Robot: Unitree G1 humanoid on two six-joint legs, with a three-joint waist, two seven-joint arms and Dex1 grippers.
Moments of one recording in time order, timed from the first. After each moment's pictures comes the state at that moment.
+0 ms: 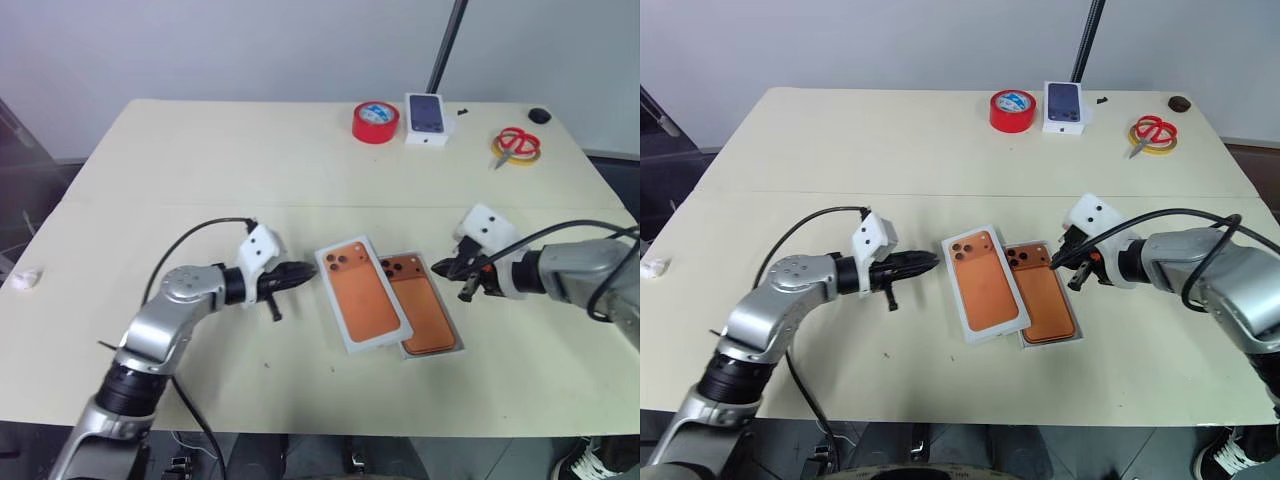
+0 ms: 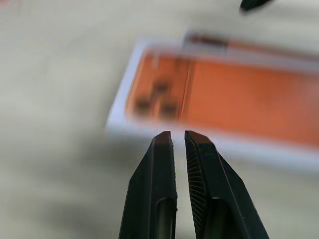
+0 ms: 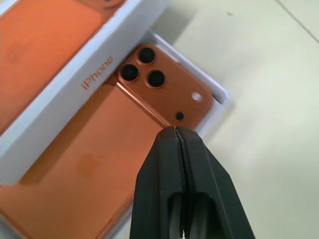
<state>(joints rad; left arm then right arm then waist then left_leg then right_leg) -0.32 0.56 -0.15 -0.26 -0.34 0.59 -0.87 -0.44 -1.14 0.17 -0.43 0.65 0.98 0.63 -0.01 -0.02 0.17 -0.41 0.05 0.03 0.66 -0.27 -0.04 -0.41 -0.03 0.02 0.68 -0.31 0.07</state>
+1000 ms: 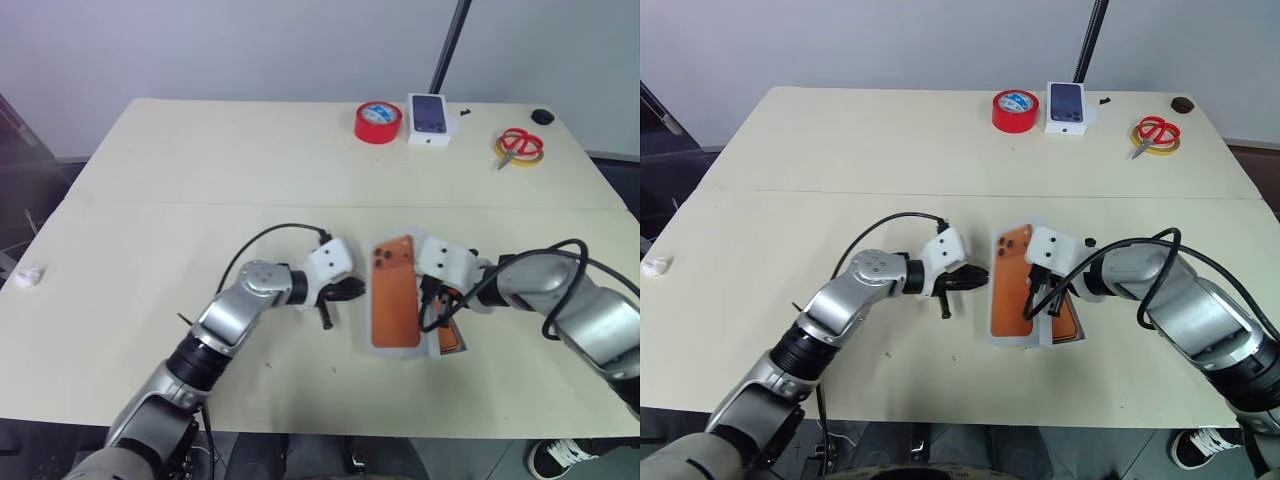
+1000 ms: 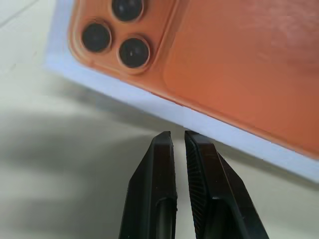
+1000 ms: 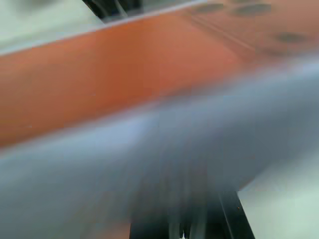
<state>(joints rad) -0.56 0.29 -0.46 -0.04 -0.14 0.53 -0.86 -0.40 -1.08 0.27 -0.52 0.28 0.89 0.82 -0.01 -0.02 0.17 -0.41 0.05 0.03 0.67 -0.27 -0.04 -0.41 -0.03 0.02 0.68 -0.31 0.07</state>
